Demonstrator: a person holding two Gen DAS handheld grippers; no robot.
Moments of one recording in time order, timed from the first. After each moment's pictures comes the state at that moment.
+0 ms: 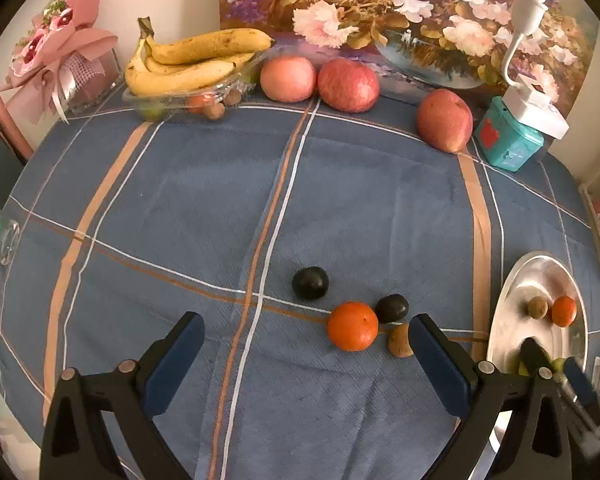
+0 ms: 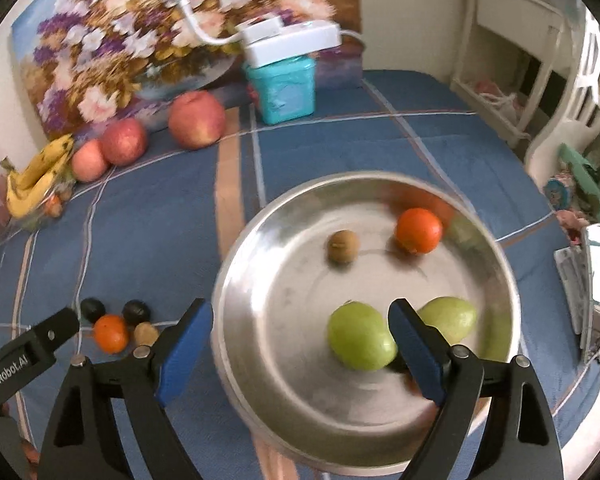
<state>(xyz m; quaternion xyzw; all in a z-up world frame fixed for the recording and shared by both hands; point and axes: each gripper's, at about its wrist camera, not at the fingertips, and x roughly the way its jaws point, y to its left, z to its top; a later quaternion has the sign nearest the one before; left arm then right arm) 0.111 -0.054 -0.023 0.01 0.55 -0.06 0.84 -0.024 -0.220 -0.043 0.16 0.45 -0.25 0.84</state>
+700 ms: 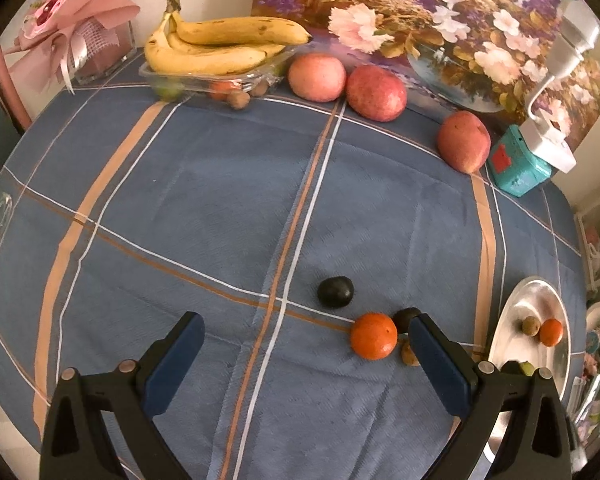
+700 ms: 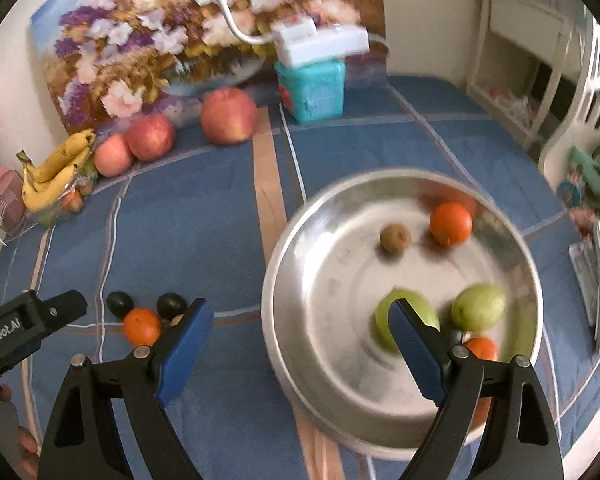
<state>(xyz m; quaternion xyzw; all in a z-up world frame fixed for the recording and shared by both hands) 0.125 -0.020 -0.022 -0.05 0.56 -0.06 0.82 -0.019 -0.198 -0.041 0.17 0.45 -0.24 0.85</state>
